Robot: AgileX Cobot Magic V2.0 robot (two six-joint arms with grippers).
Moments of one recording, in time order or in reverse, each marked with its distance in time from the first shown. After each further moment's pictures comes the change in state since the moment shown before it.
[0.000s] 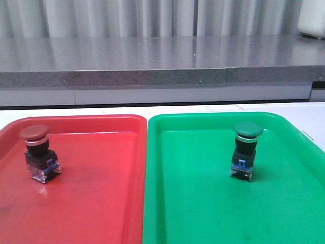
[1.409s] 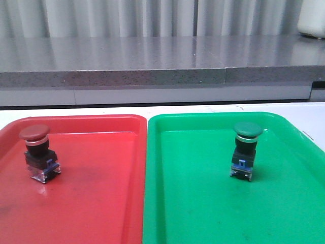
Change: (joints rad) left arm 0.391 -0.438 0.579 0.050 -0.484 0.000; right arm 0.000 0.001 0.000 0.013 0.014 0.000
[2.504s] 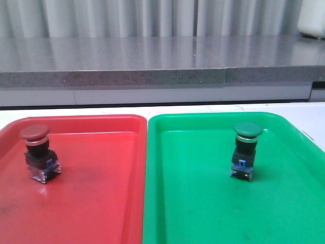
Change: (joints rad) left arm 0.008 -0.039 0.109 -0.003 -0.227 0.000; right arm 0.000 0.000 0.000 0.000 0.001 0.000
